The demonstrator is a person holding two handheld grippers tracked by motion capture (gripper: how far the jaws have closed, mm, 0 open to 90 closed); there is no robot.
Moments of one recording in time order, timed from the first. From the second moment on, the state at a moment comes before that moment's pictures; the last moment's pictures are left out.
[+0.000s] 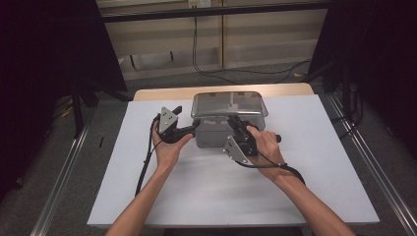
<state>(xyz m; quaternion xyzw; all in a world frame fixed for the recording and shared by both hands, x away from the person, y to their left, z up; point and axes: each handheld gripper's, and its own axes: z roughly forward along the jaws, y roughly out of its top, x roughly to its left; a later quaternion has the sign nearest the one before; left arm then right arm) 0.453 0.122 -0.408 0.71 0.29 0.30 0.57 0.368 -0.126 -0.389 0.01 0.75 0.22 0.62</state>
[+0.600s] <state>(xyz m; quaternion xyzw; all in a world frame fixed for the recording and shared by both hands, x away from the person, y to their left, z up) 0.456 0.120 -0.404 0.71 0.27 0.29 0.58 0.371 -0.133 -0.393 0.04 0.75 0.25 0.61</state>
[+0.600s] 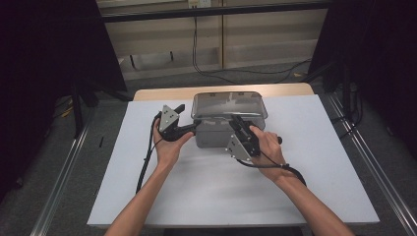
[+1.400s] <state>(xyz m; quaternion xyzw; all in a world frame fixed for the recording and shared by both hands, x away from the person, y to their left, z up) 0.456 0.121 -0.398 0.71 0.26 0.30 0.58 0.381 -0.180 -0.387 0.21 0.74 0.37 0.52</state>
